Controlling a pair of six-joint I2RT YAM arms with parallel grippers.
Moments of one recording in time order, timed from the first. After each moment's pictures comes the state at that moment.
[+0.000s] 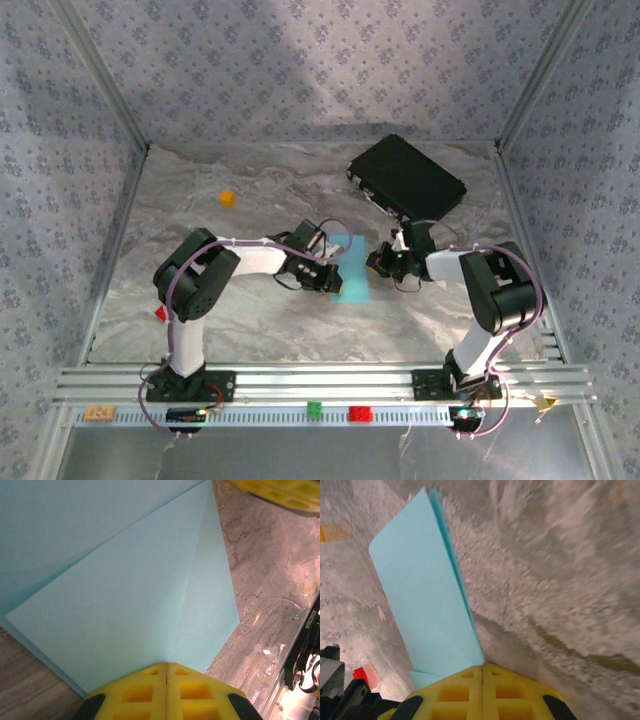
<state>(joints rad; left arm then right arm) -0.76 1.94 1.05 -0.20 0.64 -0.49 0.28 1.68 0.64 0.12 -0.56 0.85</state>
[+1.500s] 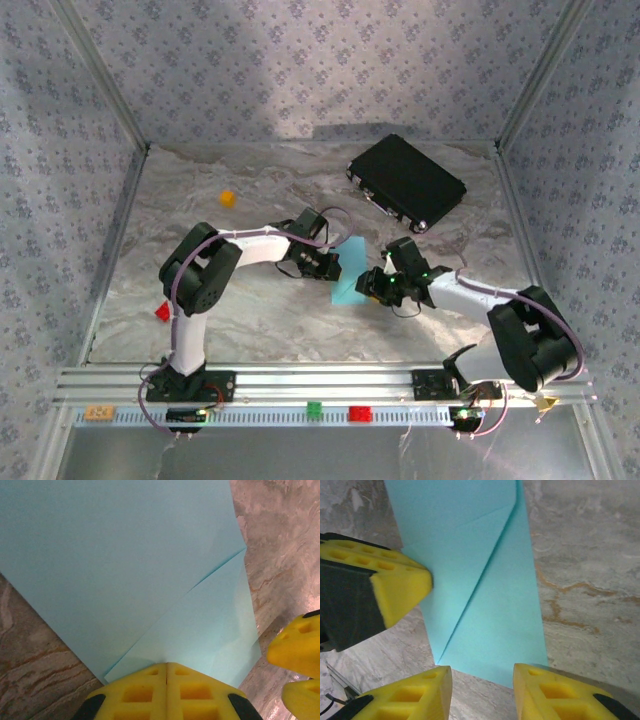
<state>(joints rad) -0.73 1.99 1.19 -0.34 0.55 -0.44 0.51 1.36 0.52 -0.15 -0.42 0.87</state>
